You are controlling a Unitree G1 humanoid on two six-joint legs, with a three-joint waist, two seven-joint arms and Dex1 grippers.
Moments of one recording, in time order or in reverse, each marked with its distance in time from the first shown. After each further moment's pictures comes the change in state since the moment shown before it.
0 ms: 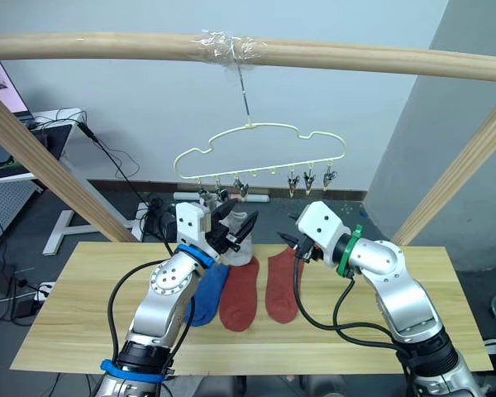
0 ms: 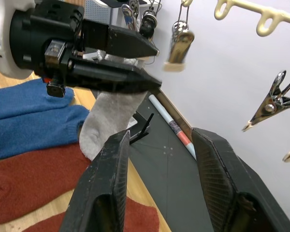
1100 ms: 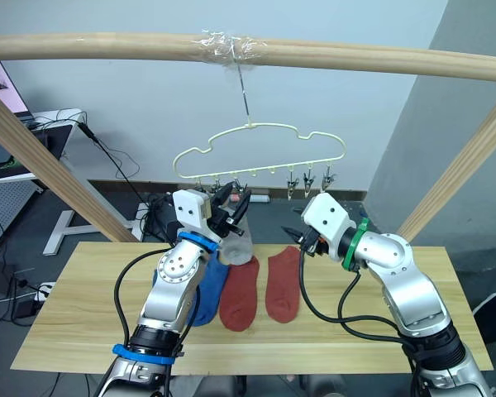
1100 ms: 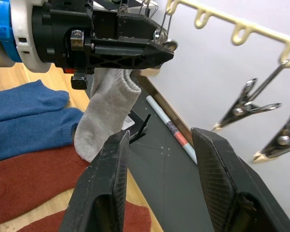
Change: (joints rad) left arm -0.100 -0.037 0.015 0.106 0.047 -0.097 0.088; right arm -0.041 -0.036 -0.033 -0.009 0.059 0.036 0.005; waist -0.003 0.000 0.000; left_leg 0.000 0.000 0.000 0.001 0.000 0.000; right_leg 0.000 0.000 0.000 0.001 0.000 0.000
